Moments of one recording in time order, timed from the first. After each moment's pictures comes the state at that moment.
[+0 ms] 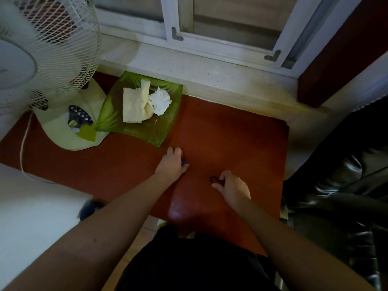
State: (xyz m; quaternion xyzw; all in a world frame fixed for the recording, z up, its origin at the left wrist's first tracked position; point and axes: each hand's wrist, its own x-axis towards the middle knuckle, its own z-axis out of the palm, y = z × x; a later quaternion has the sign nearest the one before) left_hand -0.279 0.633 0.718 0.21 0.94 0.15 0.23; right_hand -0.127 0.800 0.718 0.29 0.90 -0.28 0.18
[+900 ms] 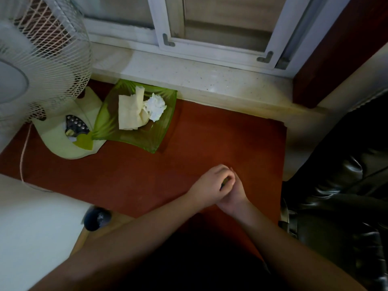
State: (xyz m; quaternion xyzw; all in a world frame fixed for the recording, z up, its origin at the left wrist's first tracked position) left_hand -0.193 0.709 0.763 0.44 0.80 0.36 0.18; right_hand -0.137 0.793 0.747 0.39 0.07 -0.92 0.04
